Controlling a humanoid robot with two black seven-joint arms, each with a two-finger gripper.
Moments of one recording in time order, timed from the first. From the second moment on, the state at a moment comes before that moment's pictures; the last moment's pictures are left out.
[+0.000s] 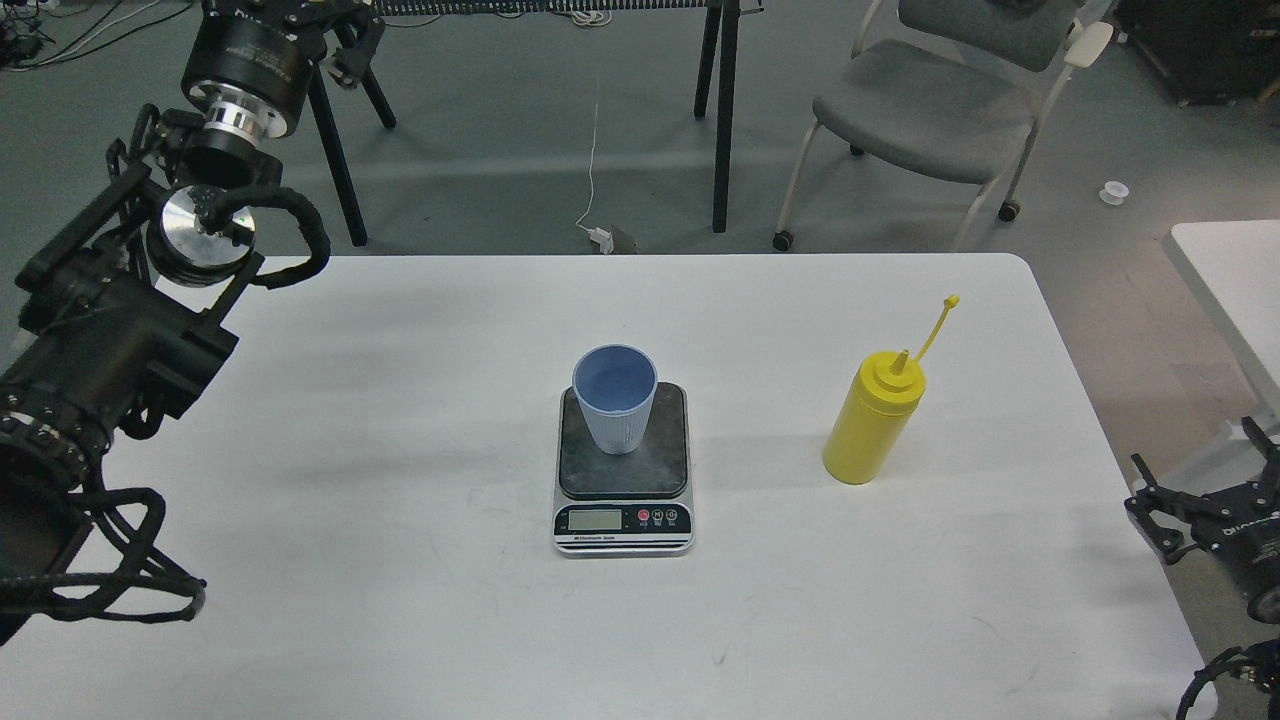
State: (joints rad) left arm -0.94 0.26 -0.99 -0.61 -0.14 -0.41 -0.32; right arm -0.15 -0.63 1.18 1.10 0.40 0.49 0.11
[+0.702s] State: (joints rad) left arm -0.90 0.26 -1.04 -0.61 -0.14 -0.41 -0.31; right arm -0.14 -0.31 1.04 1.28 0.38 0.49 0.11
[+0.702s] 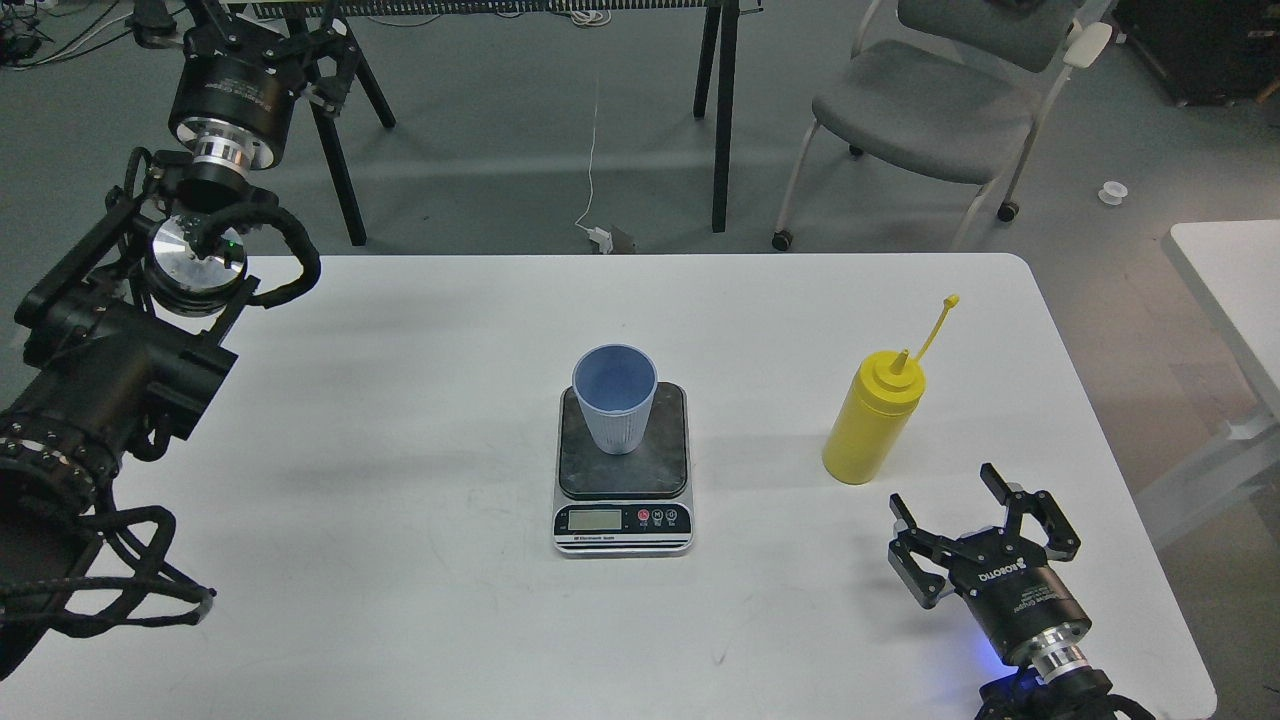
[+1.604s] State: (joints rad) left arm -0.89 0.28 -1.04 -0.62 -0.14 -0.41 -0.31; right arm 0.13 -0.11 0.98 0.95 0.38 0.49 0.13
